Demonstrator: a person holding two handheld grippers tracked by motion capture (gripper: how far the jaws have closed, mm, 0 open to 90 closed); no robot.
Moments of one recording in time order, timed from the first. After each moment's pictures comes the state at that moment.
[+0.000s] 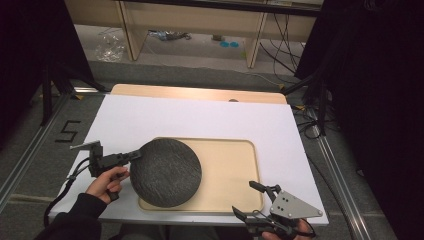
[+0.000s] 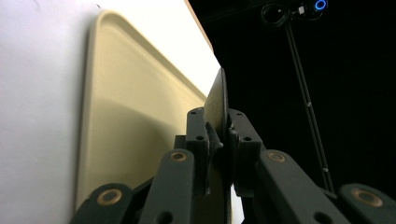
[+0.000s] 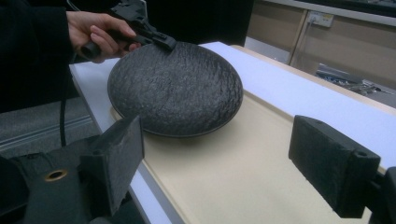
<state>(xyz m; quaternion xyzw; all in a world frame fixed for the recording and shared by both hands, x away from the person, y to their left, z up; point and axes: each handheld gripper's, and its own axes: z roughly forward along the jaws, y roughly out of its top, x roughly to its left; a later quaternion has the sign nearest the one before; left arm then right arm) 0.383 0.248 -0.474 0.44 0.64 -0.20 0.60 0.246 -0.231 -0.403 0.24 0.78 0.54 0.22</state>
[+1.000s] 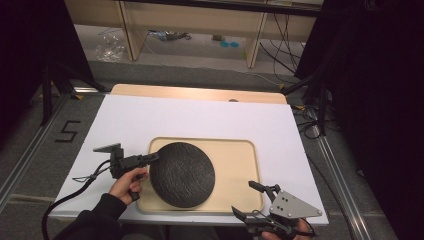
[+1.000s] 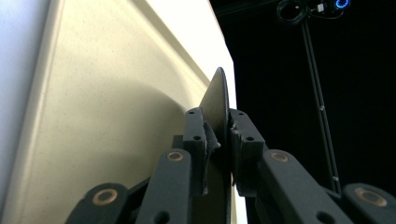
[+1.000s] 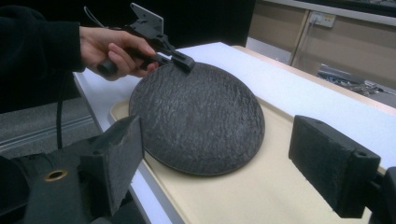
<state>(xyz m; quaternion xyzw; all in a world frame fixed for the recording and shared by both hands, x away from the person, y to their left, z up) 0.391 0.201 -0.491 0.43 0.67 -0.21 0.57 0.247 -0.231 -0.403 0.23 0.78 0.54 0.21</state>
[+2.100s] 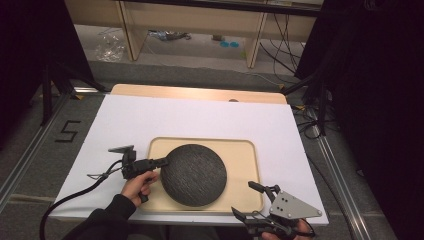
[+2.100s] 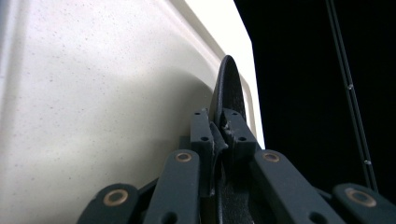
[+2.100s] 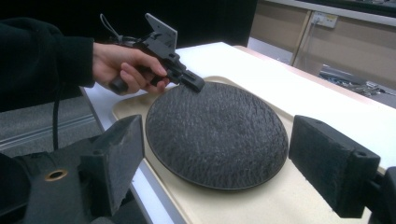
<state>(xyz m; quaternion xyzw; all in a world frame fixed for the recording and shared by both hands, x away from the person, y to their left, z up) 0.400 0.180 -0.507 0.48 0.66 -0.20 0.54 0.246 -0.230 -0.403 0.23 0.78 0.54 0.21</state>
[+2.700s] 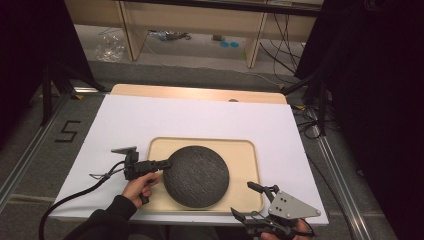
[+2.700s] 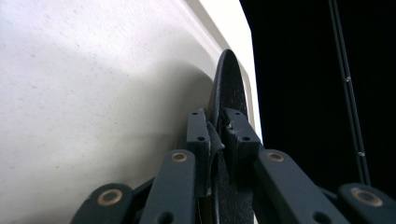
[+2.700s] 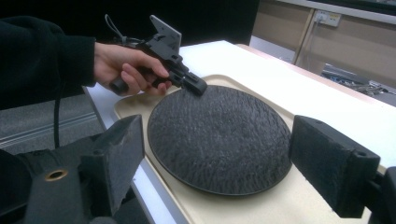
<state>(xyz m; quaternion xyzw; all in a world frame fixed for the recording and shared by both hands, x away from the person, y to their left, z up) 0.400 0.174 -0.513 0.48 0.66 -0.22 0.53 0.246 -0.229 -0.404 0.23 0.78 0.54 0.21</state>
